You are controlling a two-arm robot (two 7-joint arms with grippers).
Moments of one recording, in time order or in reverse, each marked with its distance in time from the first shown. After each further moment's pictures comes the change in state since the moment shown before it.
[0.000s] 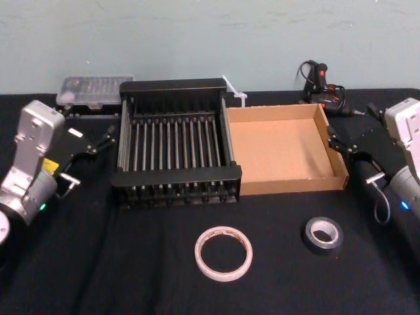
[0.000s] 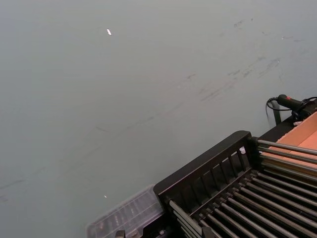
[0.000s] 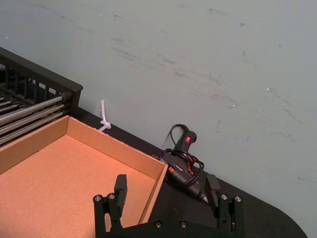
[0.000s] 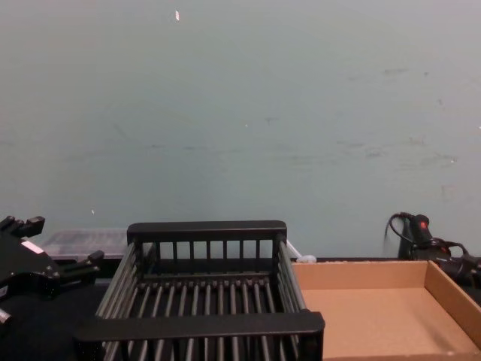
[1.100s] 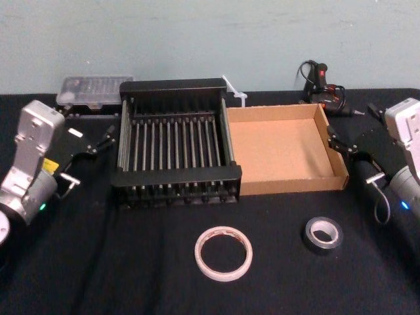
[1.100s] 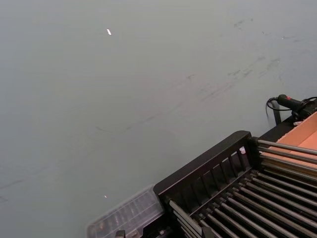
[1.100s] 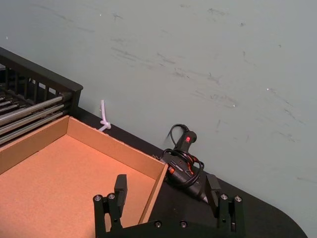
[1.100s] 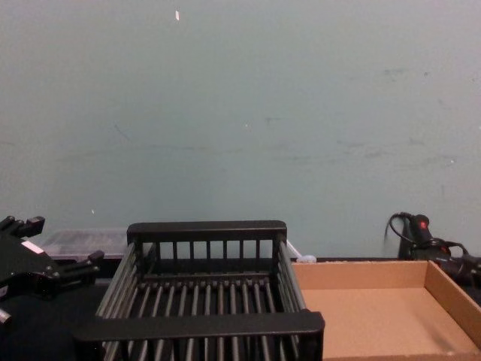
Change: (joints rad) left arm 0.000 0.000 0.000 0.000 0.000 0.000 0.000; right arm 0.000 0.000 0.000 0.000 0.000 0.000 0.000
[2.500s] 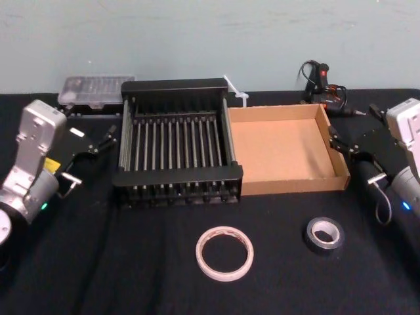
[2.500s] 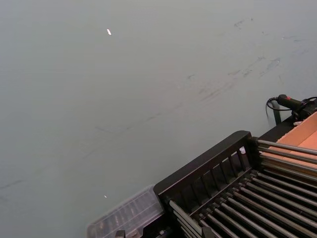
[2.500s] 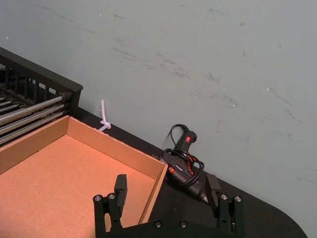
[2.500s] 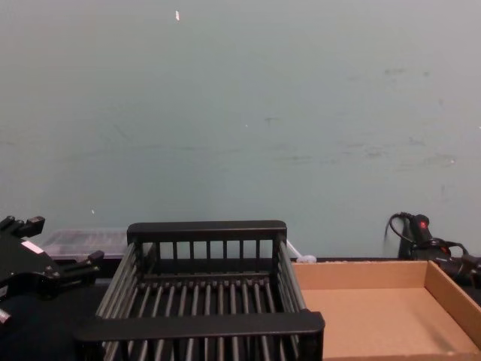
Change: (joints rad) left arm 0.000 0.000 0.000 0.000 0.000 0.000 0.000; right arm 0.000 0.000 0.000 0.000 0.000 0.000 0.000
